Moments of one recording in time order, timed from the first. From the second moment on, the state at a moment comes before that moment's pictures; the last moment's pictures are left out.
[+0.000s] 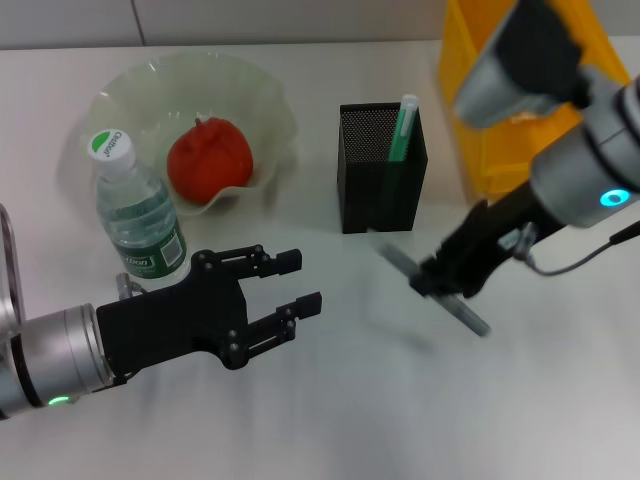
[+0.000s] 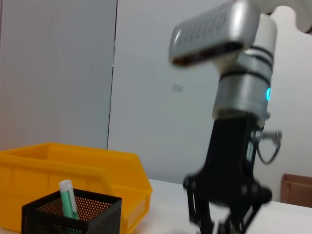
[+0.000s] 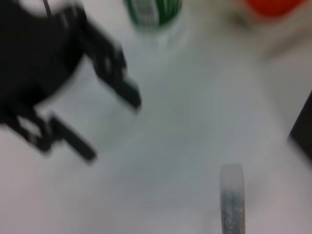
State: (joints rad) left arm -0.36 -2.08 1.17 0.38 1.42 1.55 -0.83; right arm 0.62 2.08 -1.45 -1.35 -2.39 -1.62 2.43
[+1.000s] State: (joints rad) left arm -0.36 -2.08 1.17 0.38 1.42 1.56 -0.83; right arm 0.48 2.08 -0.91 -0.69 -1.43 -1.50 1.27
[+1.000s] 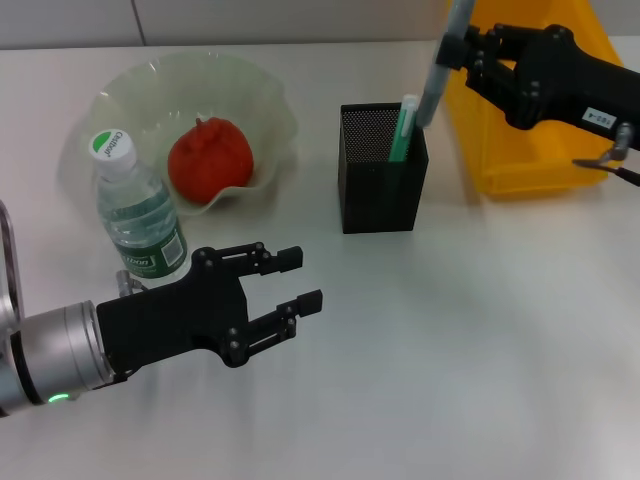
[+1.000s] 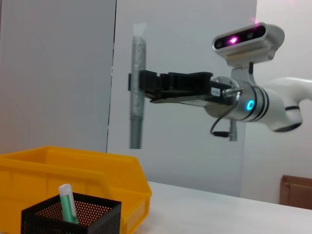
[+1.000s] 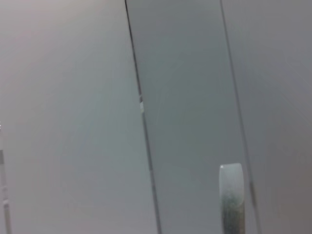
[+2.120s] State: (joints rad) left arm -0.35 -2.08 1.18 0.38 1.37 1.58 -0.79; right arm 0.59 2.08 -0.97 -0.43 -1.41 -1.30 1.00
